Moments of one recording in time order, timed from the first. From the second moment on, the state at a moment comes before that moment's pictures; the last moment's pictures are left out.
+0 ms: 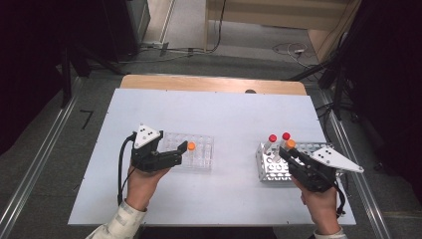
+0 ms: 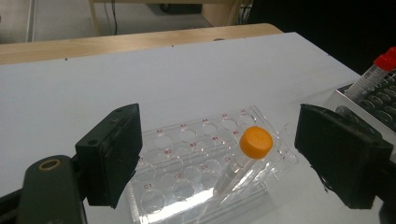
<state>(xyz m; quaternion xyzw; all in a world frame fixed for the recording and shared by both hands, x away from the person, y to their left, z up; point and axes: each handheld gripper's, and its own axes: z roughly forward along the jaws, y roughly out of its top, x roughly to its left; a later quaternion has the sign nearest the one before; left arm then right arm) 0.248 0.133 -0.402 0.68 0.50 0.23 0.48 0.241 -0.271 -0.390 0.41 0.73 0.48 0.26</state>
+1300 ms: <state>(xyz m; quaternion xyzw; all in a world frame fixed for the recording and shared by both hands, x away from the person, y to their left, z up) 0.224 0.087 -0.401 0.74 0.42 0.18 0.50 0.243 -0.116 -0.440 0.30 0.82 0.47 0.14</state>
